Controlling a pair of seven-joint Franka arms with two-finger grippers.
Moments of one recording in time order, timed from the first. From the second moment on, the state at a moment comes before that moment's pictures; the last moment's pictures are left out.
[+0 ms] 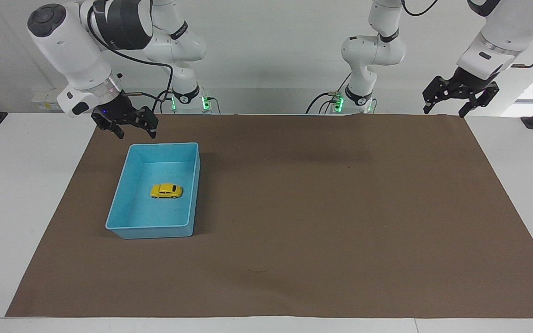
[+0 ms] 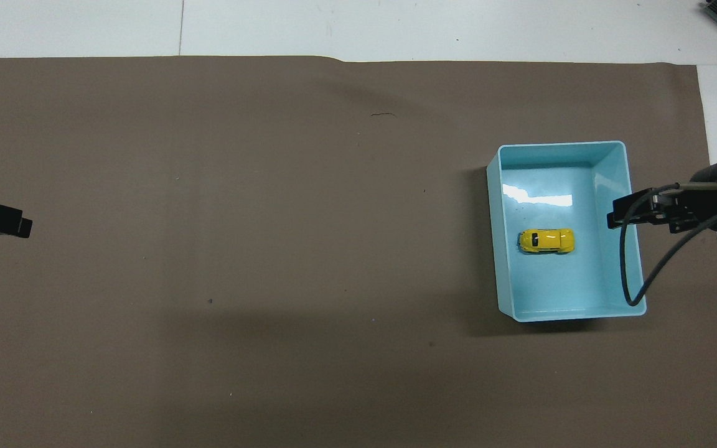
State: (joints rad) left arm -0.16 -0.05 0.13 -1.54 -0.03 1.46 0.13; right arm 0.03 -0.01 -0.06 -1.70 0.08 1.62 0.04
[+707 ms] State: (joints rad) left arm -0.16 -0.05 0.13 -1.54 -0.03 1.46 0.13; right arm 0.04 -0.01 -0.05 -1.66 -0.02 1.62 0.04
